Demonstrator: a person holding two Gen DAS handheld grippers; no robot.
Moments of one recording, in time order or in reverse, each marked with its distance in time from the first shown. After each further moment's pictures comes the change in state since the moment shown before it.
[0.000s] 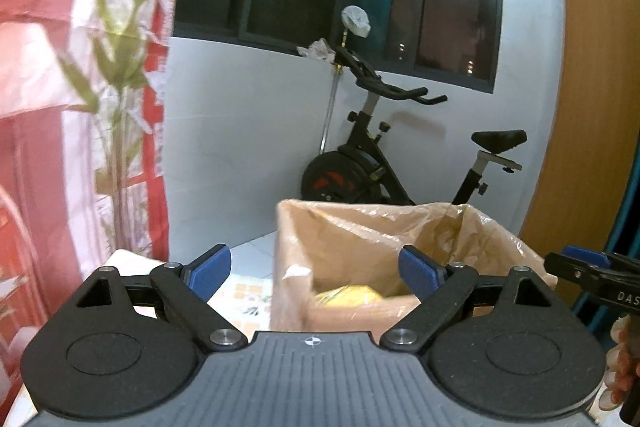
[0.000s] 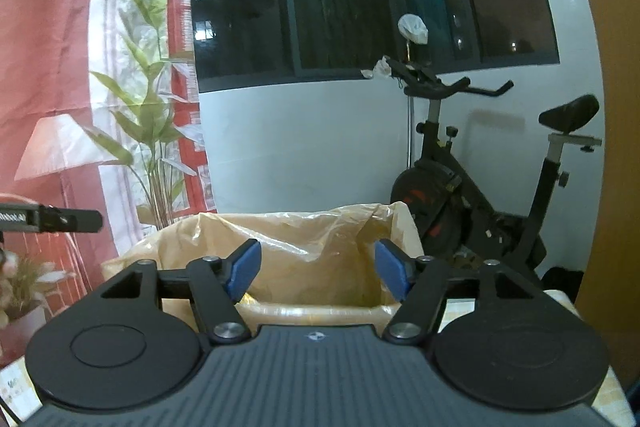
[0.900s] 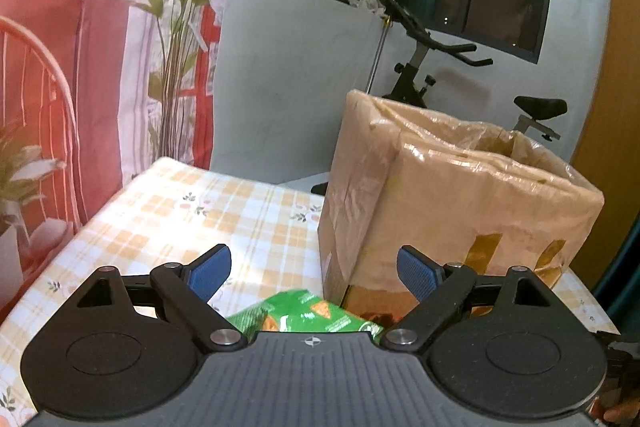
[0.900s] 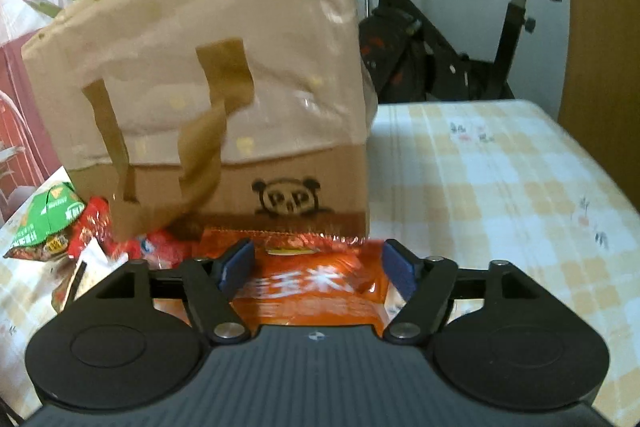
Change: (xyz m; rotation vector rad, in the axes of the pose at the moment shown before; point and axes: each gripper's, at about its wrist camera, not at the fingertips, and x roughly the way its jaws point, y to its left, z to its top) left arm -0.004 0.039 -0.077 -0.096 0.139 0.092; right arm 0.020 -0.033 -0.155 0.096 0.395 -0.106
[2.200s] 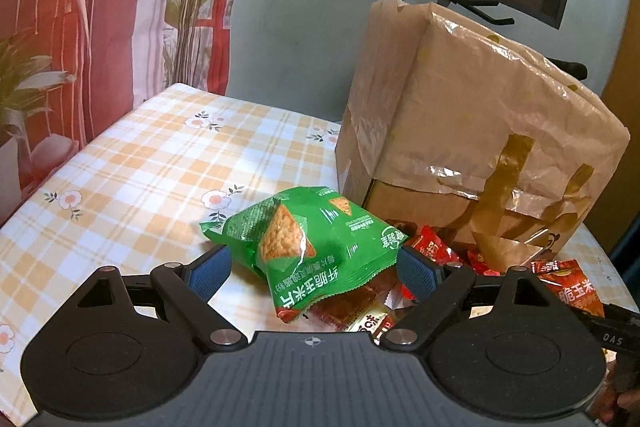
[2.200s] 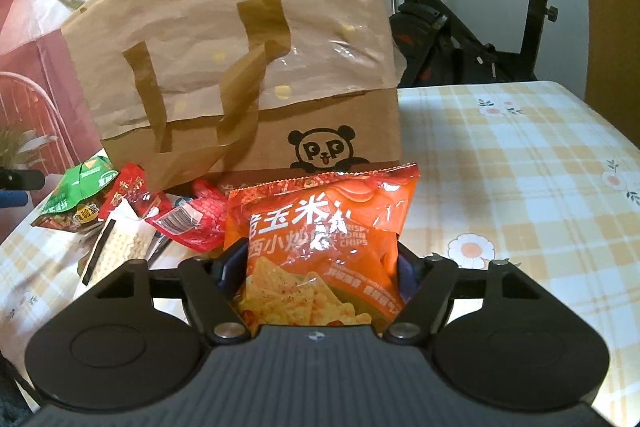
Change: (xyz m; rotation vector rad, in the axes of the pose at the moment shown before) left arm 0.014 0.005 -0.055 -0.041 0.137 0.040; right arm -0.006 0.001 -0.035 0.004 -0.024 0.102
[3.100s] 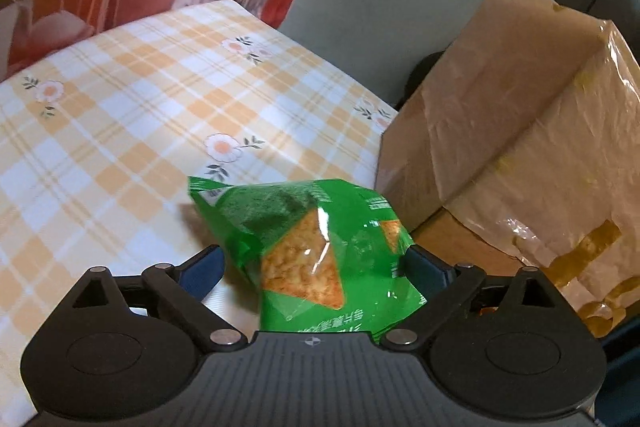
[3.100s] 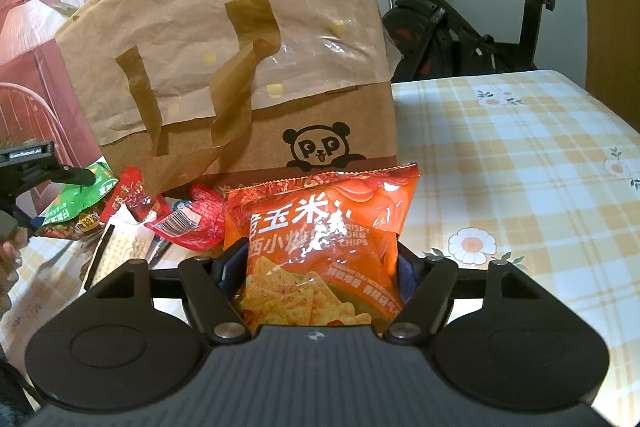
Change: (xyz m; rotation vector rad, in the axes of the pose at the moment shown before) left arm 0.073 0.030 0.006 -0.363 0.118 0.008; right arm 0.004 -0.003 0.001 0.032 0.006 0.014
